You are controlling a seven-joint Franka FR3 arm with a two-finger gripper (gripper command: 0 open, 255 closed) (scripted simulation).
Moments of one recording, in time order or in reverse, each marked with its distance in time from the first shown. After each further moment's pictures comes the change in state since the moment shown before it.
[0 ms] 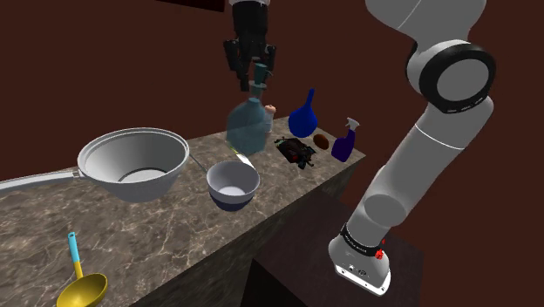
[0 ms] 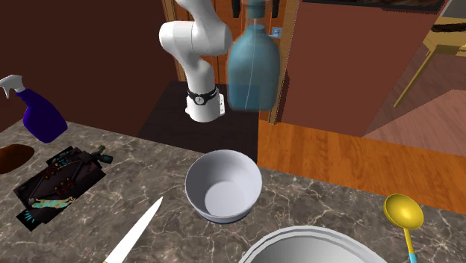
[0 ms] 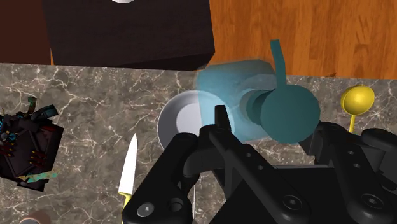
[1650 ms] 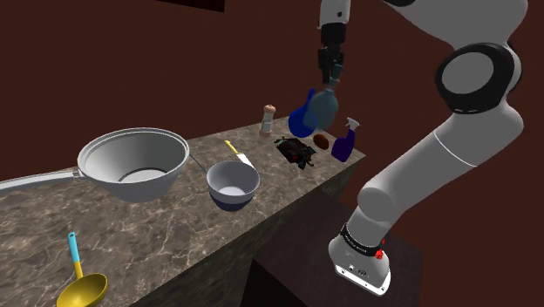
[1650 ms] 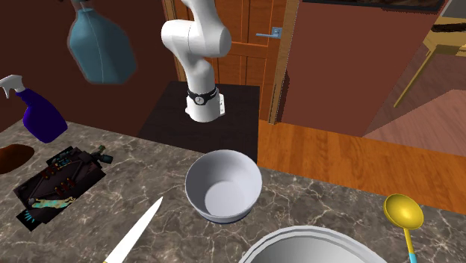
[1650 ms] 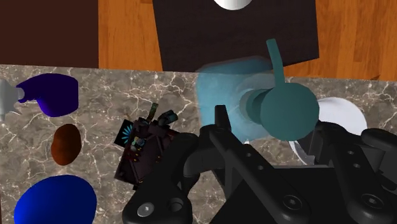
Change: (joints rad) arm -0.230 -0.208 -0.417 -0.210 -0.279 -0.066 -0.726
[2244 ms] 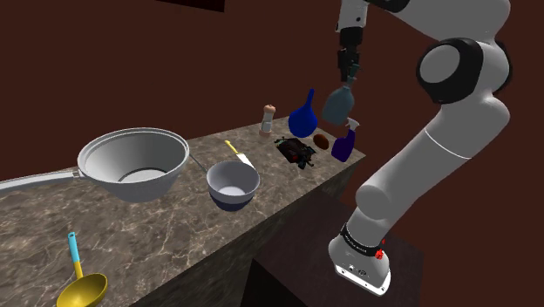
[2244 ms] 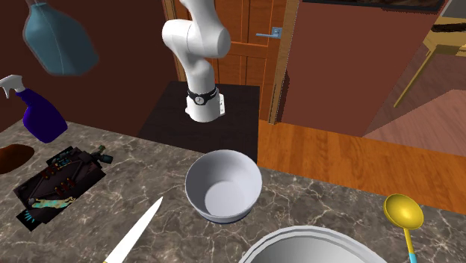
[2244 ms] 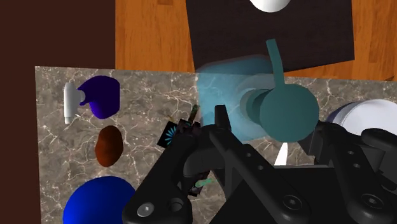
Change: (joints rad) arm -0.076 0.097 -0.148 0.102 -0.104 0.012 -0.255
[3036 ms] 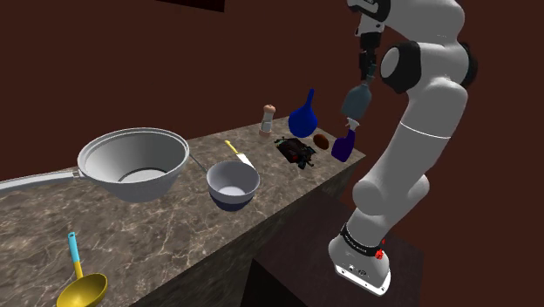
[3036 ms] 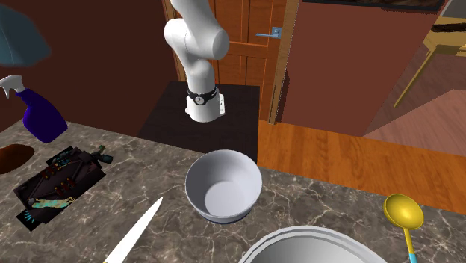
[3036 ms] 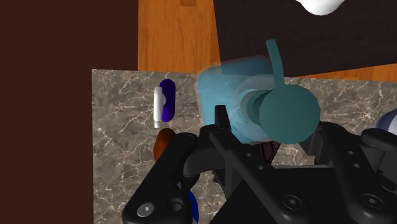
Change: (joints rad) arm -0.153 0.290 -0.190 0.308 -0.024 0.018 -0.367
